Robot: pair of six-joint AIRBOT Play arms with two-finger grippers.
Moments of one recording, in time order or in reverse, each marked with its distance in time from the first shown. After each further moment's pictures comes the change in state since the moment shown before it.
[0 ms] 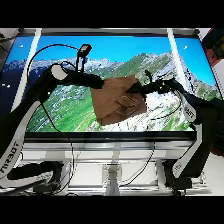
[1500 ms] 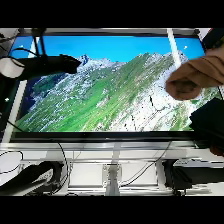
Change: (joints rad) left arm 0.208 0.284 0.000 0.000 -0.015 0.000; right arm -1.017 0.504 0.281 0.334 0.452 0.113
